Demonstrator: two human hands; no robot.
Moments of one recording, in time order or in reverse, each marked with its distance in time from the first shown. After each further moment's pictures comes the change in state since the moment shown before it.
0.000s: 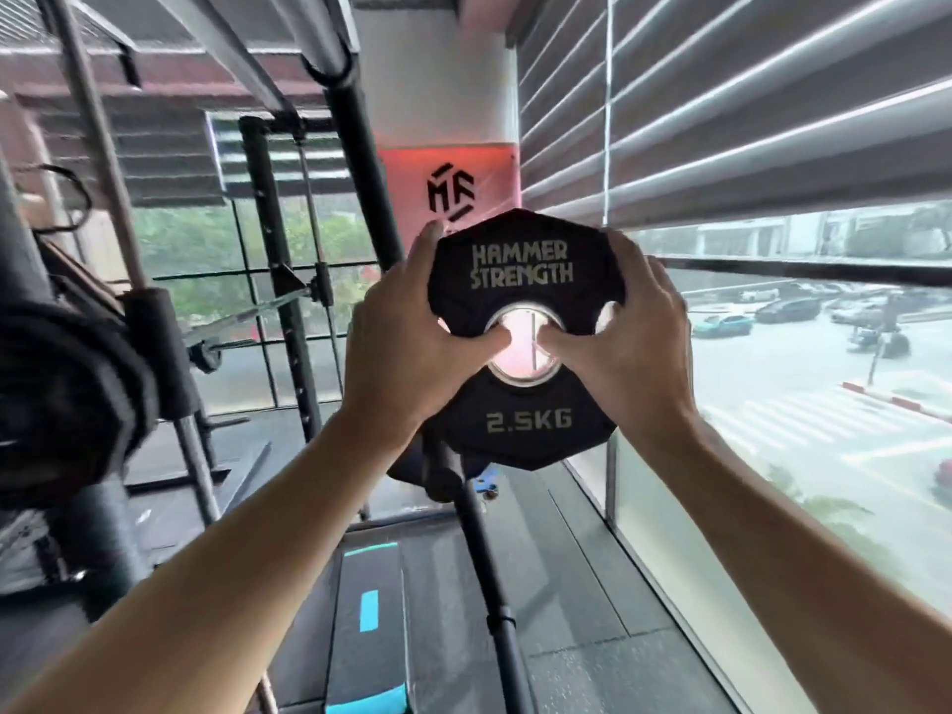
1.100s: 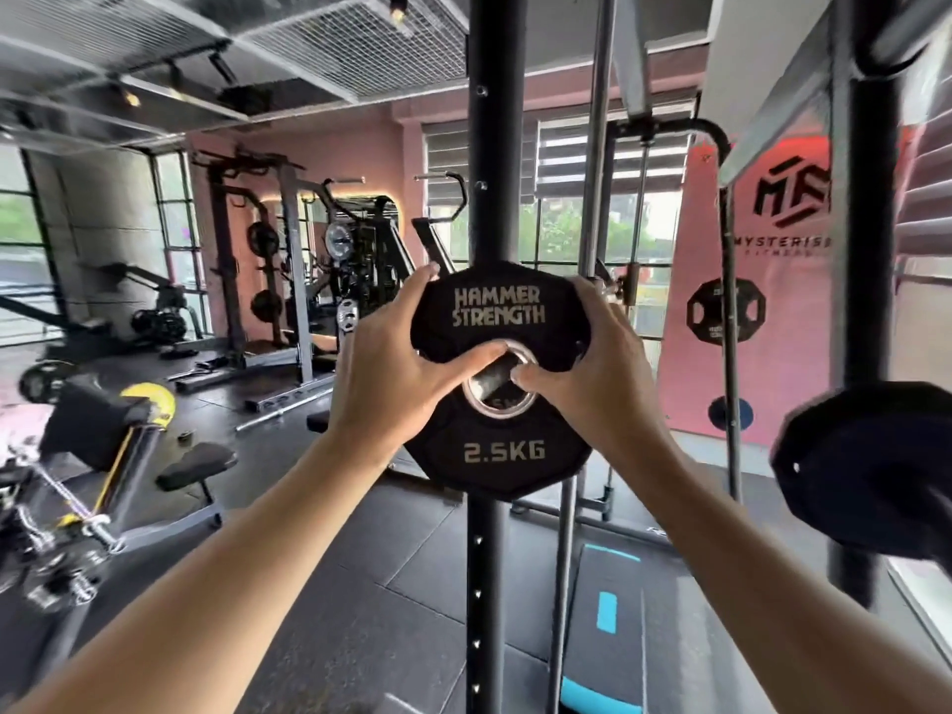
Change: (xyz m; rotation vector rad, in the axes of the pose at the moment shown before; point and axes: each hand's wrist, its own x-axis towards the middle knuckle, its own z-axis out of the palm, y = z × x) left_hand -0.087 -0.193 -0.390 0.493 0.155 -0.151; right_hand -0.128 -0.305 0.273 0.473 -0.532 -0.123
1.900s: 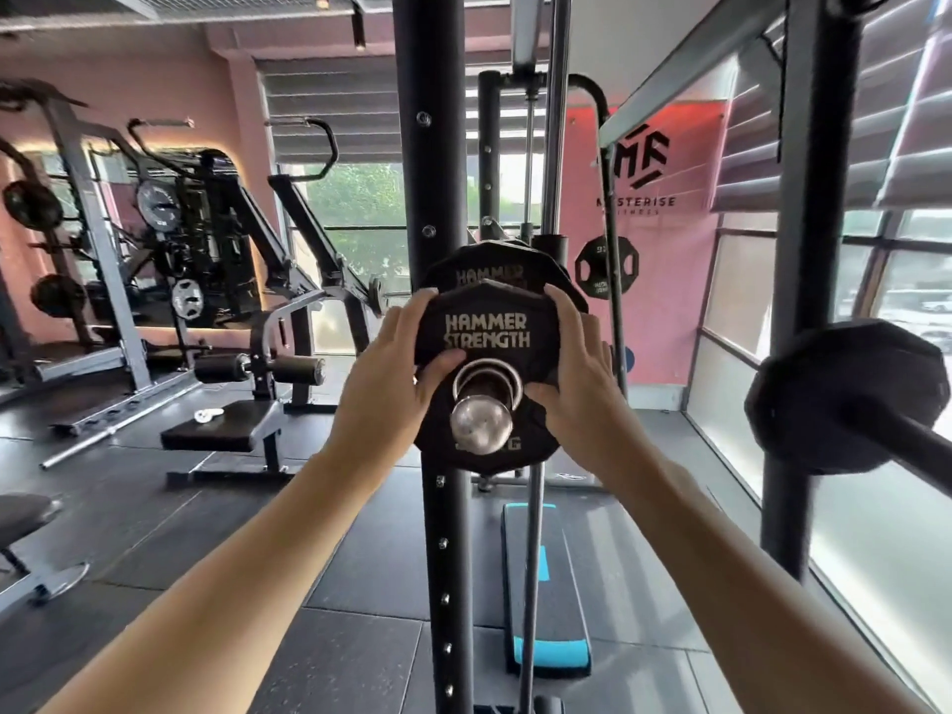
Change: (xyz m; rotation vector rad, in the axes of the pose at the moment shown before) left_hand 0.011 -0.158 0.090 -0.220 -0.309 0.039; right_hand 0.012 0.052 0.115 -0.313 -0.065 0.147
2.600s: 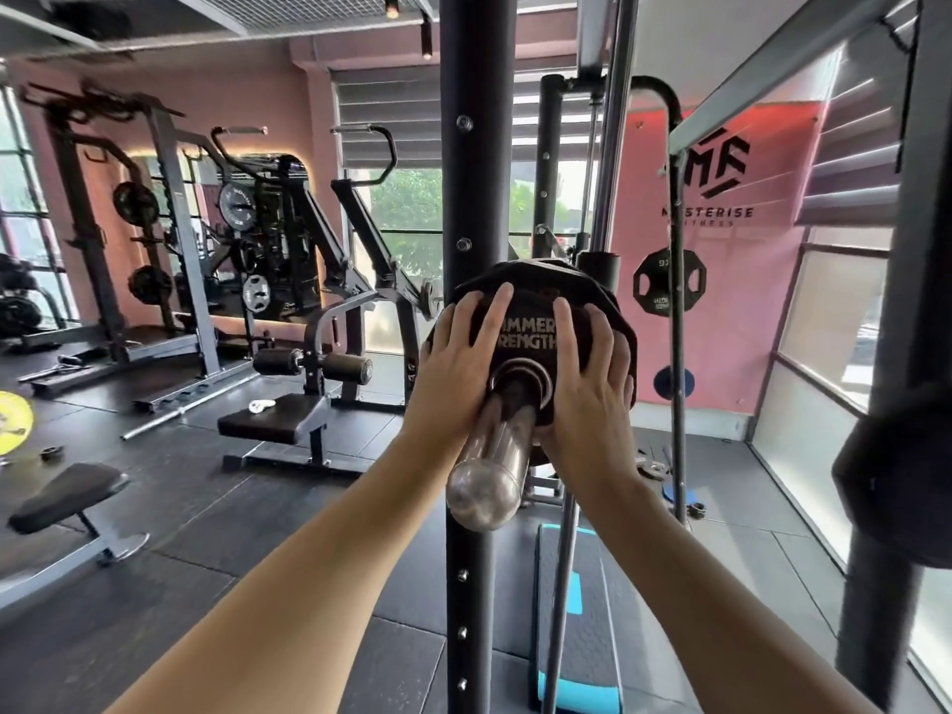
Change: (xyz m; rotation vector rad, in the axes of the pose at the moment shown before) left_hand 0.062 -0.026 0.078 0.296 -0.093 0.035; right_hand 0.061 0.055 0.062 -0.316 0.142 -0.054
